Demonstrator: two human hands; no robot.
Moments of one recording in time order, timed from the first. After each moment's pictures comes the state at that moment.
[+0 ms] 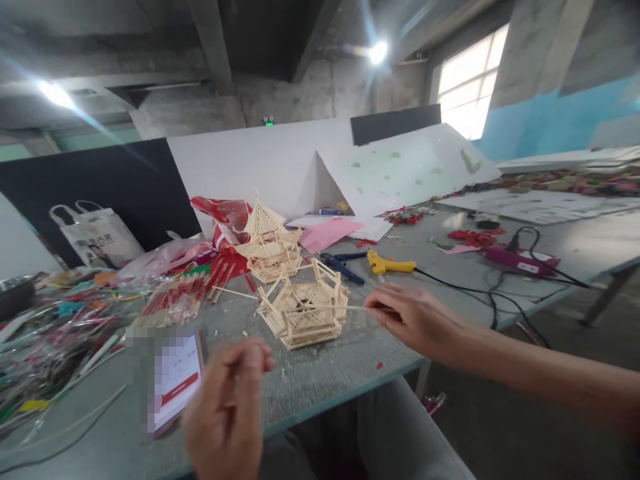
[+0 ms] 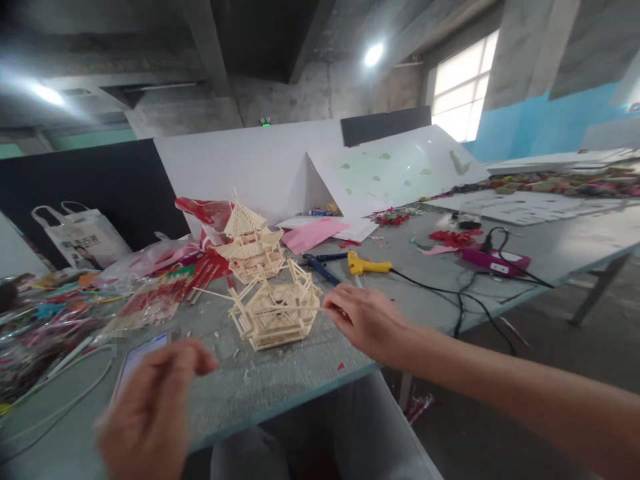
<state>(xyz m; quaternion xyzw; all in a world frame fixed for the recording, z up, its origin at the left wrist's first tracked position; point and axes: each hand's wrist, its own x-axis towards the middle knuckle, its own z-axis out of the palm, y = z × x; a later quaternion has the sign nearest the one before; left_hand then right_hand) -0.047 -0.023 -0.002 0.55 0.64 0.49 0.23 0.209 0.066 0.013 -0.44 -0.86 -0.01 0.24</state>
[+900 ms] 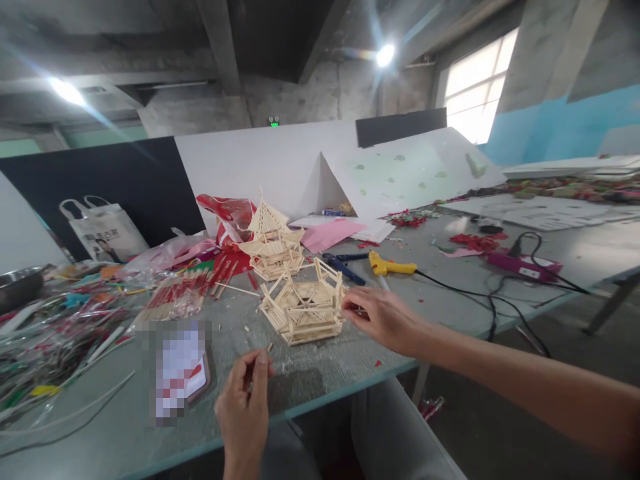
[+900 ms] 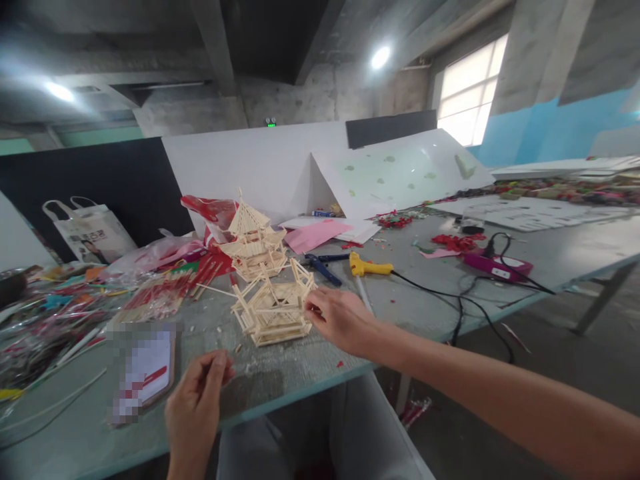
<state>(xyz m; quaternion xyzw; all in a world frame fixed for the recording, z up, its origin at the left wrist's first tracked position) -0.054 0.005 -0.082 0.47 0.66 0.57 0.10 0.179 0.088 -0.007 -0.39 -0.88 0.00 0.28</state>
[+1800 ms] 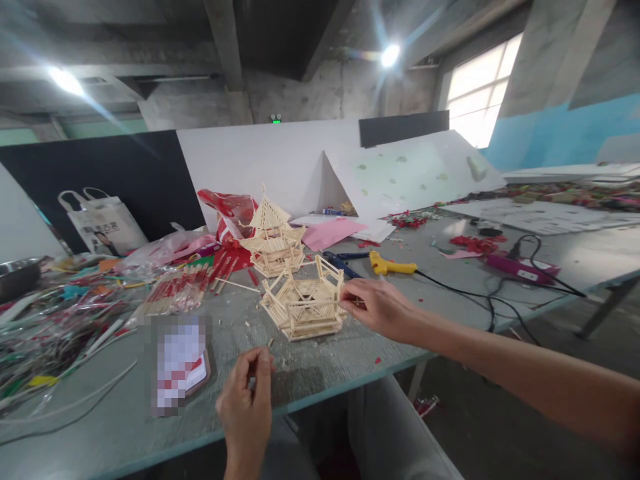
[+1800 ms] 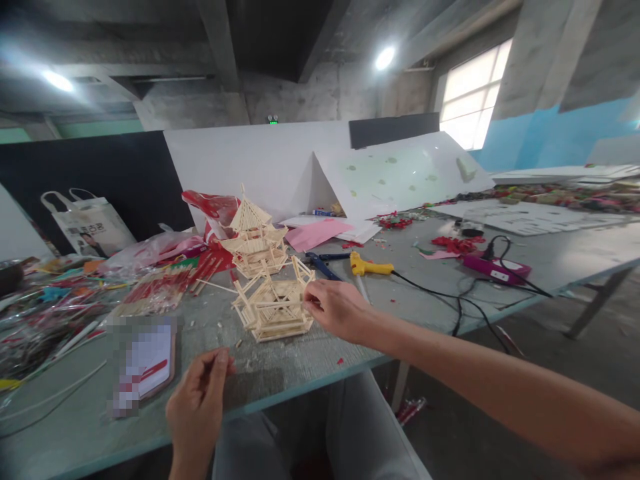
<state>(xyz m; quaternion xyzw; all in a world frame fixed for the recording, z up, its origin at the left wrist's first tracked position) -0.052 0.001 -0.085 0.49 0.67 0.56 0.04 0.172 0.091 0.008 -0.40 -0.88 0.00 0.25</state>
